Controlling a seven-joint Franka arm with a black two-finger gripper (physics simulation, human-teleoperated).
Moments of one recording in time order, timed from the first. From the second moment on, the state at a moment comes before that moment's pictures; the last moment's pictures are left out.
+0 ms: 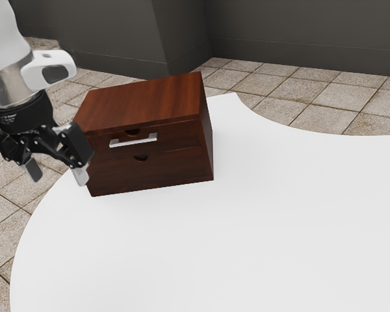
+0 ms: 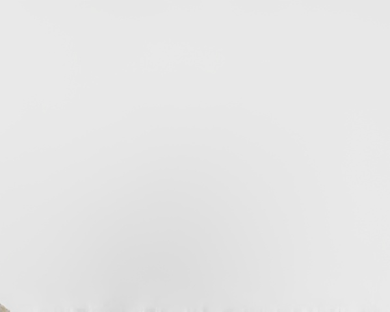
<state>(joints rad) 0.29 -0.47 -0.17 -1.78 -0.06 1.36 -0.22</state>
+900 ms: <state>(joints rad) 0.01 -0.64 -0.07 -2.12 0.03 1.82 0.37</state>
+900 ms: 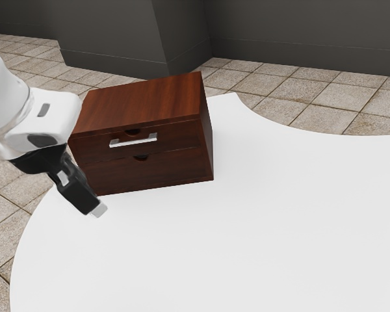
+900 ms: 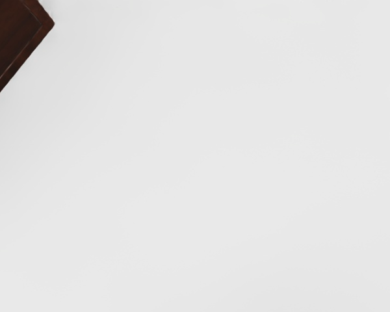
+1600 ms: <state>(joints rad) 0.46 -0.40 -0.31 -2.15 0.01 2.19 1.13</state>
